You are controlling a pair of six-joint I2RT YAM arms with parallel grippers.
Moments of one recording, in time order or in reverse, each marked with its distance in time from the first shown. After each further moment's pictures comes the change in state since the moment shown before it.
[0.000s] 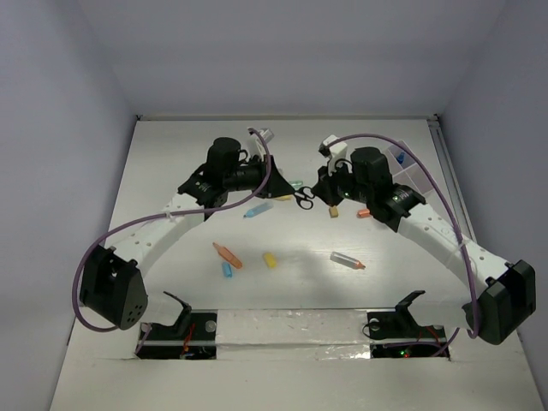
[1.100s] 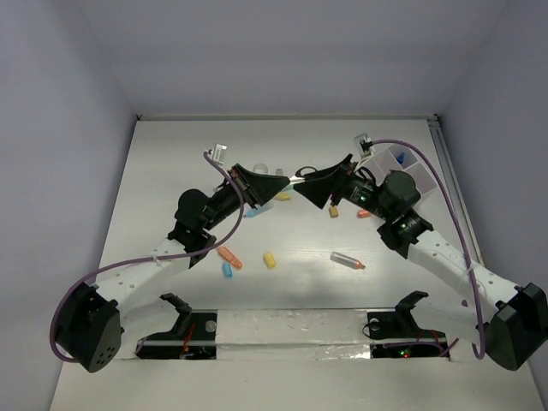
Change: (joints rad) left arm -0.066 -0.301 -0.495 0.938 -0.276 -0.489; right arm 0.000 -0.185 -0.292 0.753 -0.167 0.732
